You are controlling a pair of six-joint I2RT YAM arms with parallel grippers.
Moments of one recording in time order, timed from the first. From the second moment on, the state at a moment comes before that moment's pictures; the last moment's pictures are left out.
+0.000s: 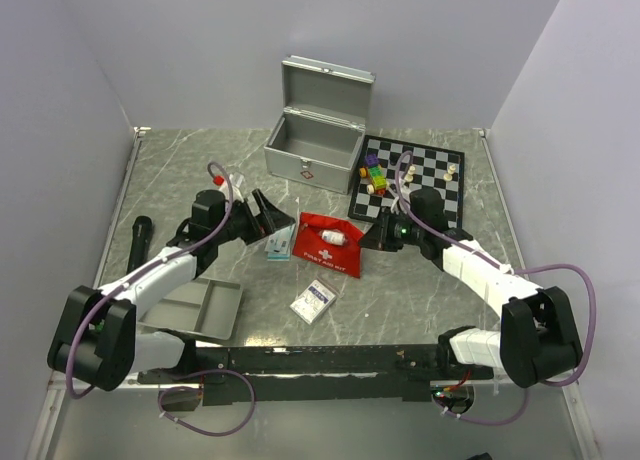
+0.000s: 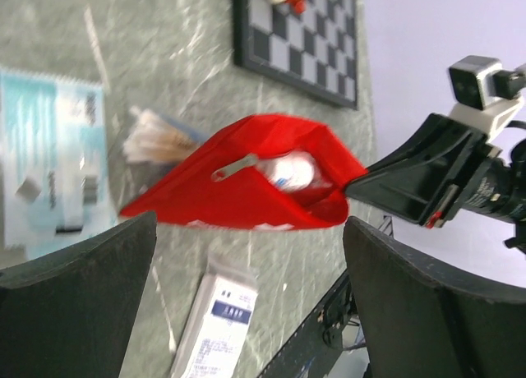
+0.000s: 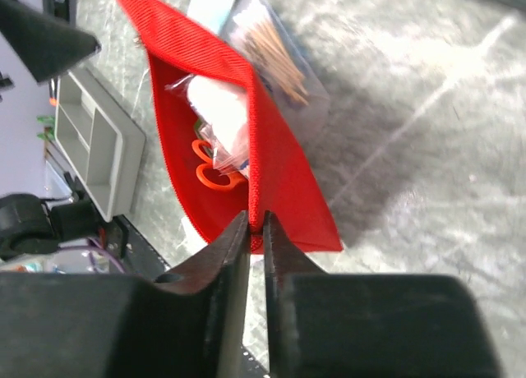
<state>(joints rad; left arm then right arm) -0.35 1.25 0.62 0.21 0.46 -0.84 0.30 1.23 0.68 -0.14 -0.55 0.50</state>
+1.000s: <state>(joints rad) -0.34 1.56 0.71 0.53 0.61 -0.71 0.36 1.22 0.68 -0.09 -0.57 0.42</state>
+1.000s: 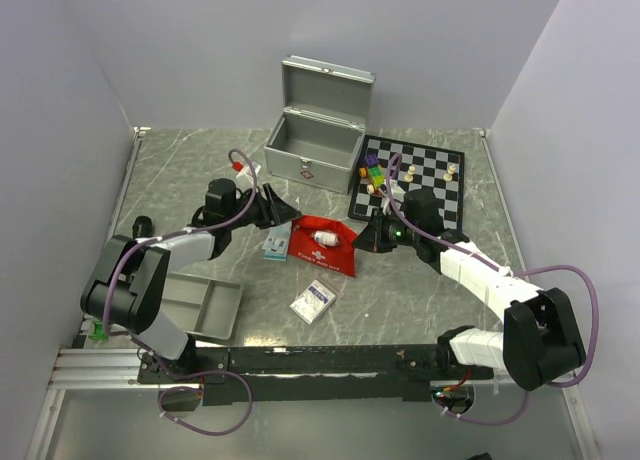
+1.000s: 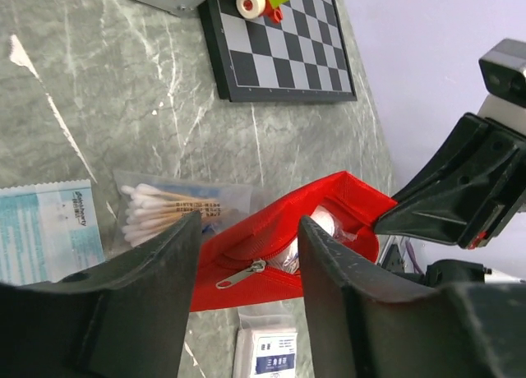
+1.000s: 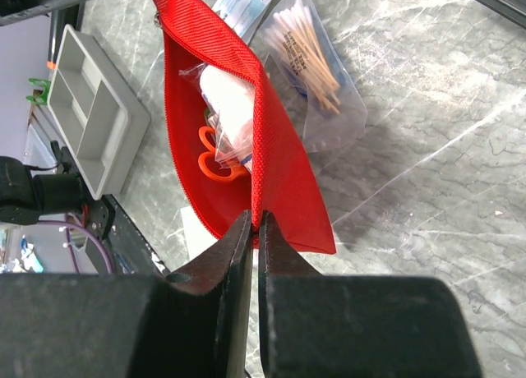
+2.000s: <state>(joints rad) -0.34 1.59 0.69 0.60 0.71 -0.70 0.36 1.22 0.67 -0.08 -0.57 0.41</state>
